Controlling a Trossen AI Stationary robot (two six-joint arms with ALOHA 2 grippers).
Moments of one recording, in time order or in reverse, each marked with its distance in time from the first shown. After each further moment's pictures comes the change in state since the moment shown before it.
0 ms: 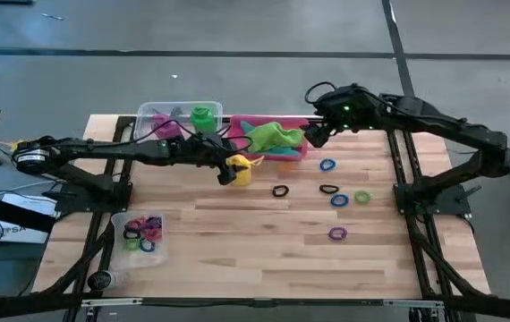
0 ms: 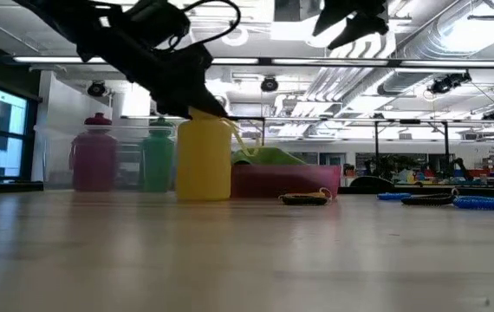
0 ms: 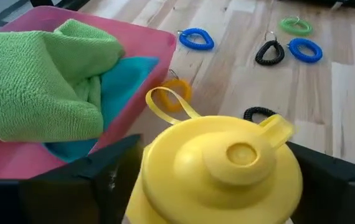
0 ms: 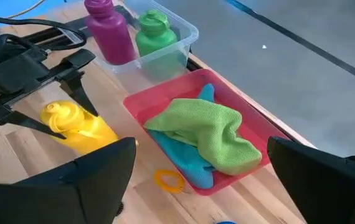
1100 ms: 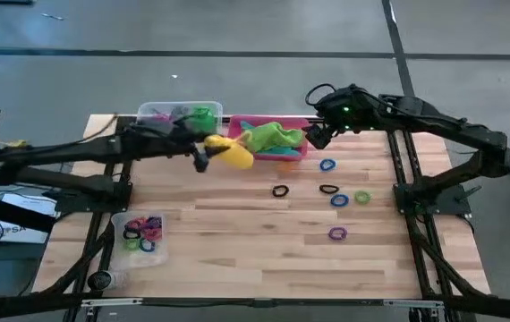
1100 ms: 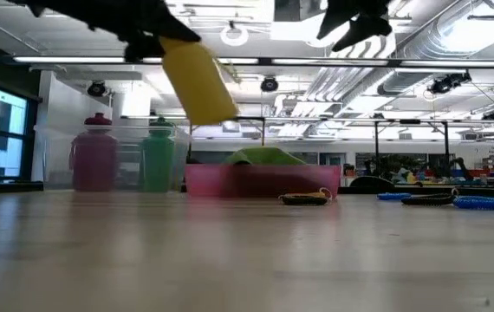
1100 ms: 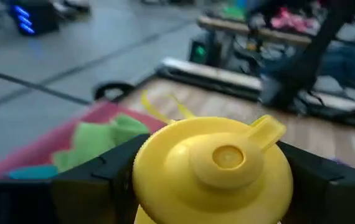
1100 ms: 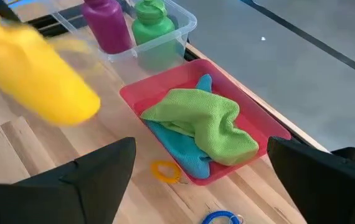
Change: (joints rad) left arm 0.000 -0.396 0.000 -0.023 -0.109 -0.110; right arm 0.001 0.000 0.000 -0.042 -0.001 0.000
